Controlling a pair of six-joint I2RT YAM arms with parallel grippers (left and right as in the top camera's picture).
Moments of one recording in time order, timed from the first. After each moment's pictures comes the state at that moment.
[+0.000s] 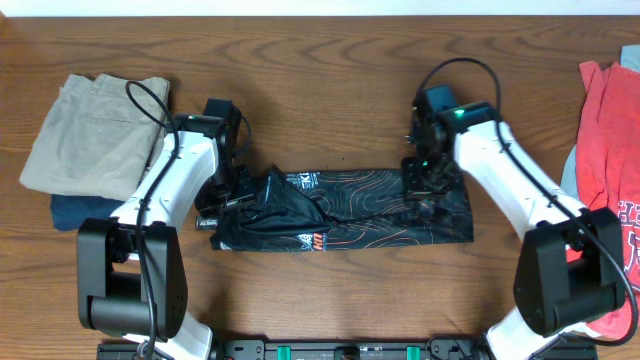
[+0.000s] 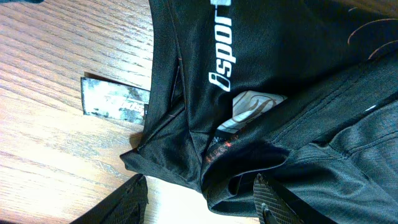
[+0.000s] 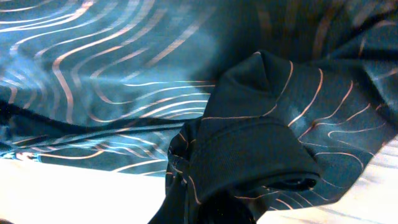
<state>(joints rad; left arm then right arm) -0.13 1.75 1.19 -1.13 0.02 -0.46 0.32 1.79 1.31 -1.10 -0.14 0.26</state>
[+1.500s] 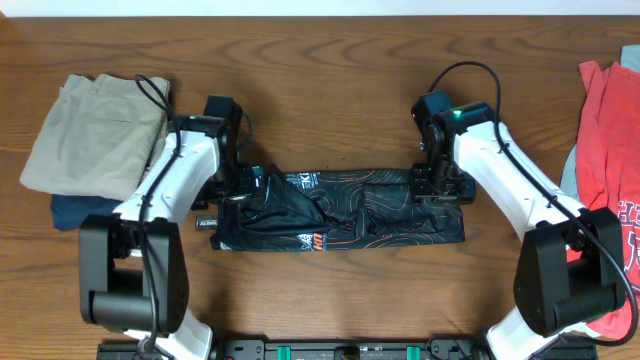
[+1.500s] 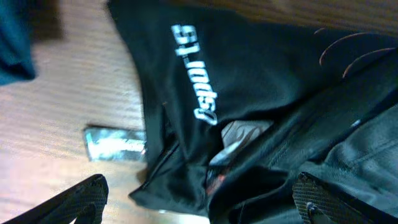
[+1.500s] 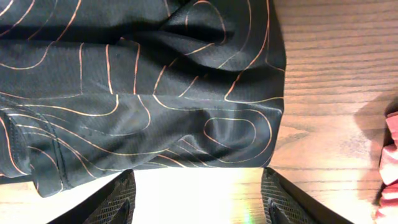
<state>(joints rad) -0.13 1.78 1.19 -1.05 0.00 -0.28 0.31 1.80 1.31 -1.21 0.03 0.36</state>
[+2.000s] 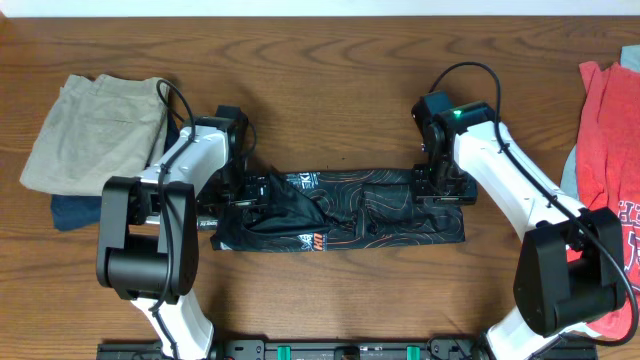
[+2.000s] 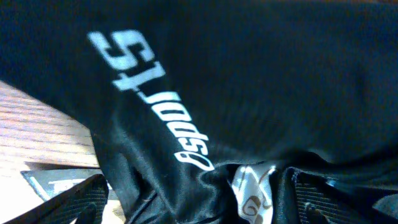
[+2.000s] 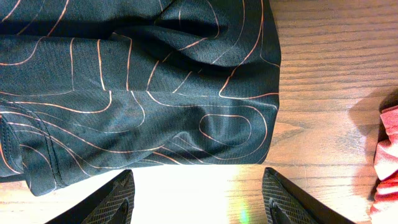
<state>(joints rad) -0.13 1.93 1.19 -1.02 0.04 -0.24 0.31 1.80 1.31 -1.22 0.04 0.36</state>
